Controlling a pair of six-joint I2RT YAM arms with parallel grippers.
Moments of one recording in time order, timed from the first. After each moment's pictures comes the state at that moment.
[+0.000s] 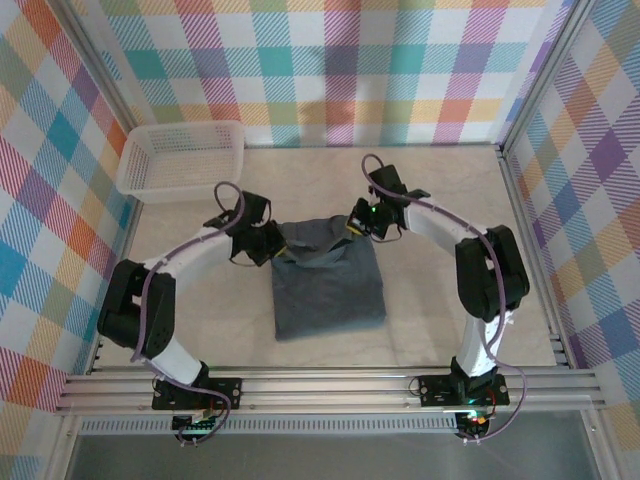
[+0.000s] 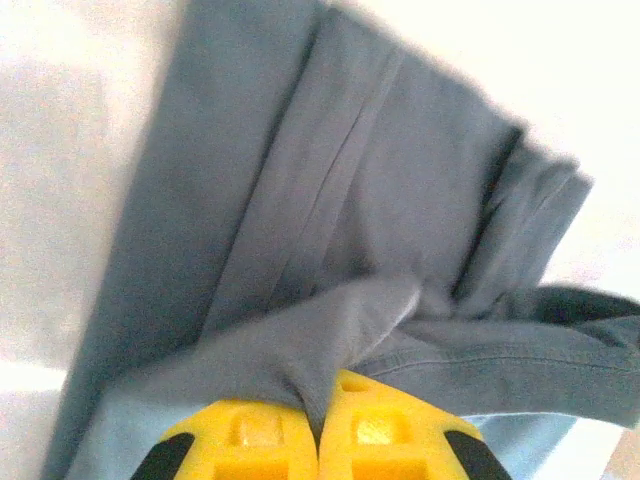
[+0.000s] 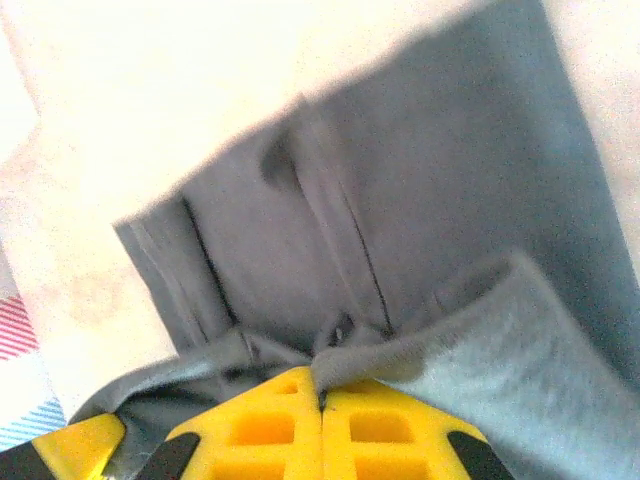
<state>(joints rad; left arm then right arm) -0.36 1.63 1.07 -0.44 0.24 -0.99 0.42 1.88 1.38 -0.47 -0.36 0.86</state>
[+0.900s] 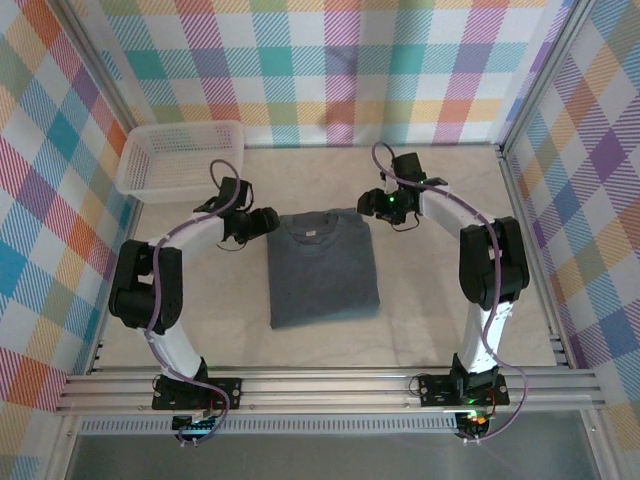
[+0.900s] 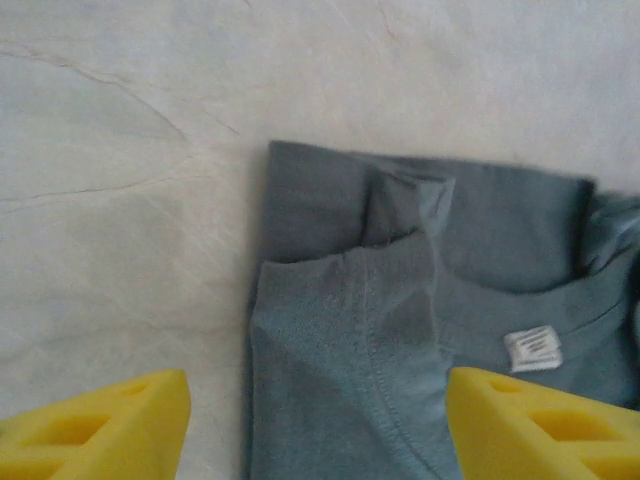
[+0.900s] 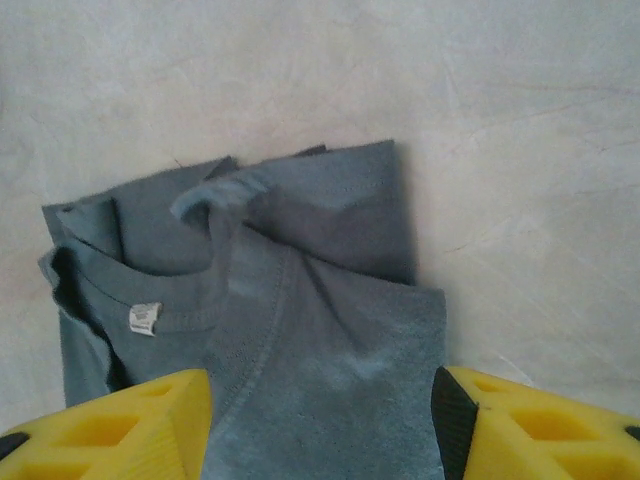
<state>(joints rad) -0.24 1.77 1.14 -0.36 0.18 -0.51 0.30 1.93 1.43 -0.52 -0.40 0.44</state>
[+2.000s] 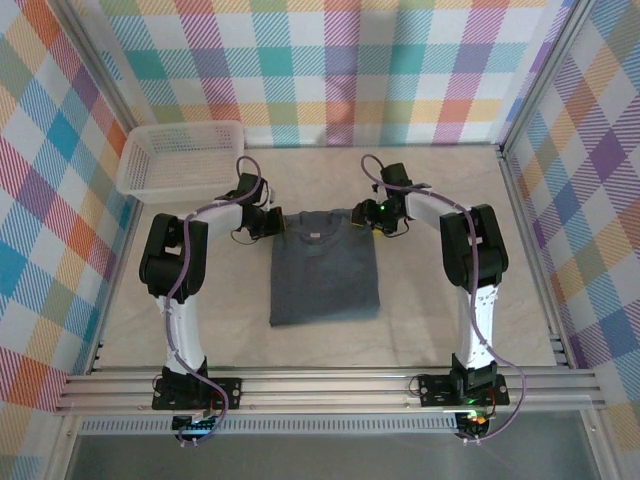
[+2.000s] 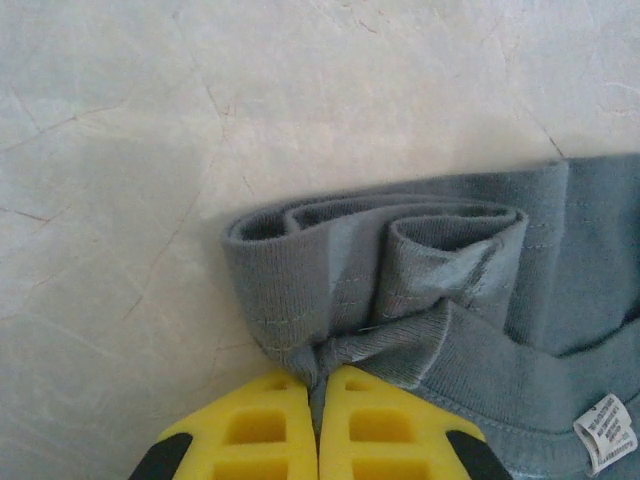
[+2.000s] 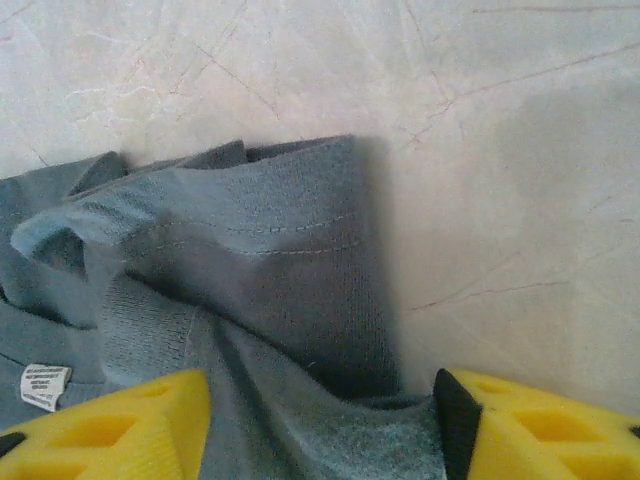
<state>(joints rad) -0.25 2.04 1.34 -0.37 0.30 -0.42 0.32 2.12 1.49 -0.48 -0.40 0.49</state>
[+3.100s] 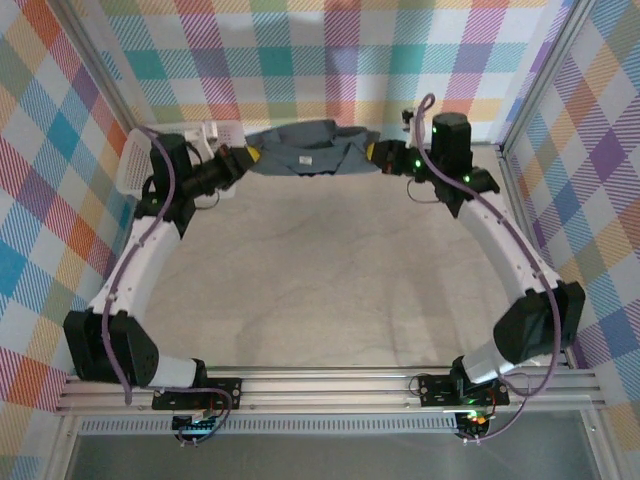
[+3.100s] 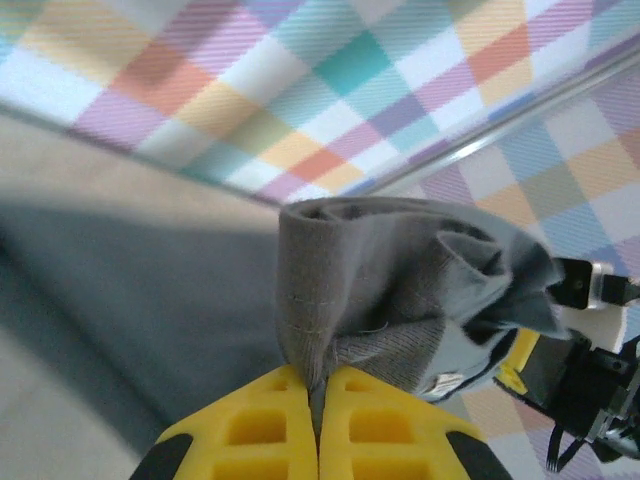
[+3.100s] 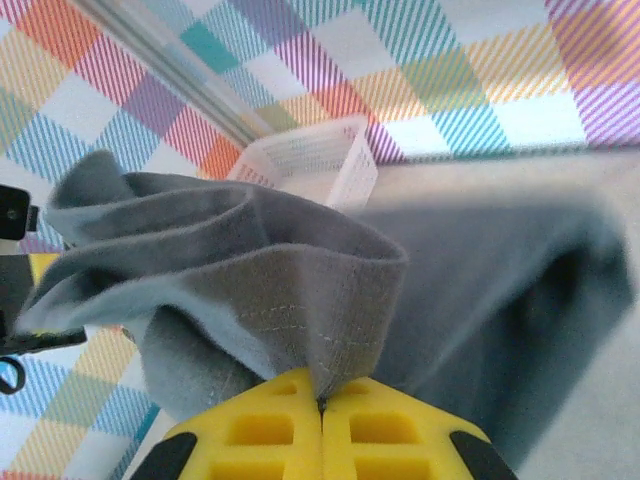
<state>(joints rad) -0.10 1.36 1.20 -0.11 0.67 -0.80 0.30 1.50 1.42 -0.31 -0.56 0.48</state>
